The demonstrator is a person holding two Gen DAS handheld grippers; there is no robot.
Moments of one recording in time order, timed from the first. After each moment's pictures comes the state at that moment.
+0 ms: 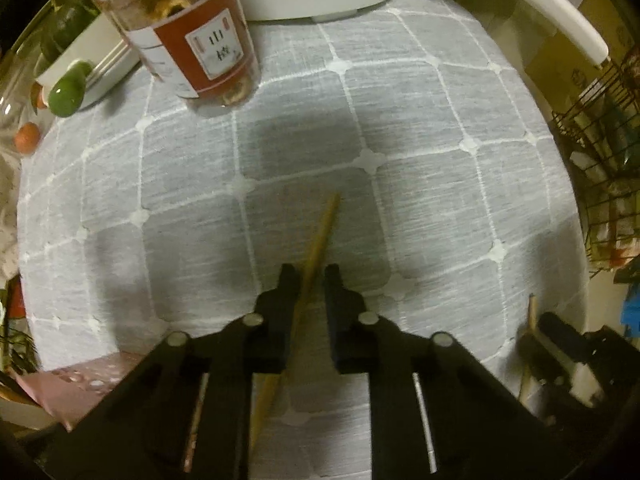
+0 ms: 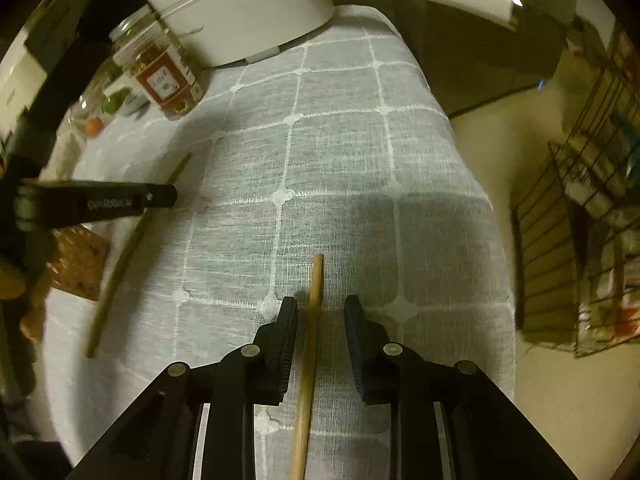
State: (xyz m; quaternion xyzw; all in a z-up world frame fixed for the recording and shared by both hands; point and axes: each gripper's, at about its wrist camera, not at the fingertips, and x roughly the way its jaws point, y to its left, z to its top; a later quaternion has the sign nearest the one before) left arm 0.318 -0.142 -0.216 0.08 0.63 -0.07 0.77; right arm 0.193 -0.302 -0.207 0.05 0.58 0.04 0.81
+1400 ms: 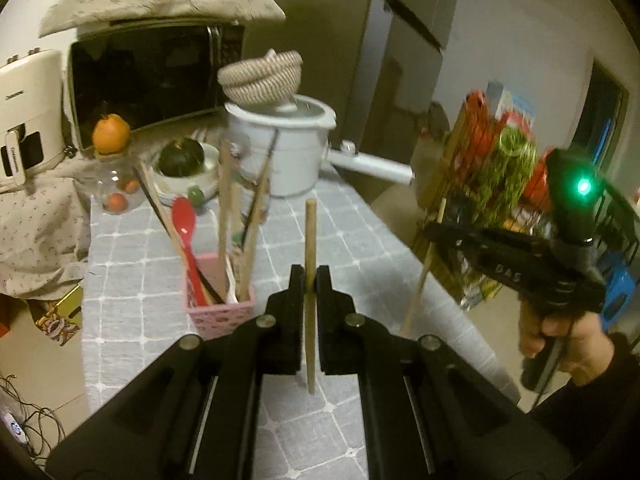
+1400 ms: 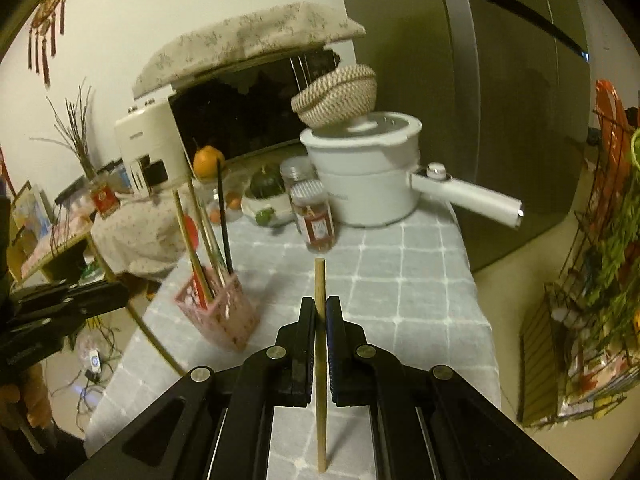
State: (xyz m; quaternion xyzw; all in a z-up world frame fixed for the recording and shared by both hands) left arm 0.095 -0.024 -0.030 -0.02 0.32 -0.20 0.93; right arm 0.094 -0.241 -0.041 0.04 0.34 0.13 0.93
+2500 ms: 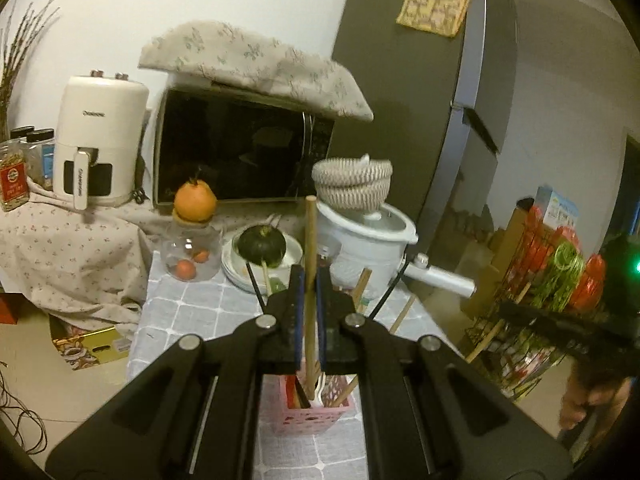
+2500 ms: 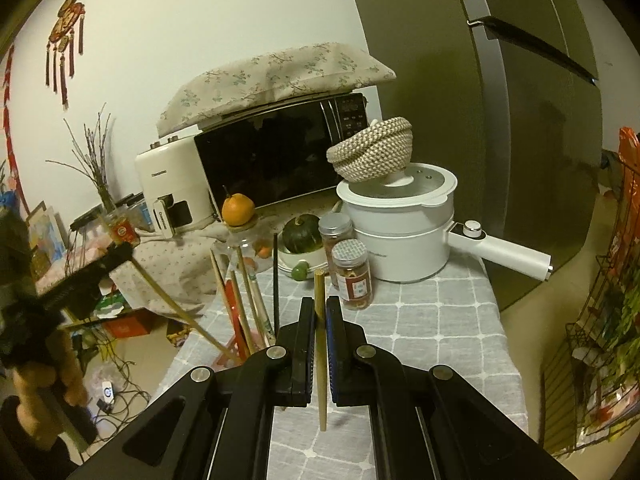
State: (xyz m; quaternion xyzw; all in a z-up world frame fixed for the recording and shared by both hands) left arm 0.125 0.053 -0.022 -0.10 0.19 -0.09 0.97; right arm 0.107 -0.197 -0.002 0.05 0.29 0.16 0.94
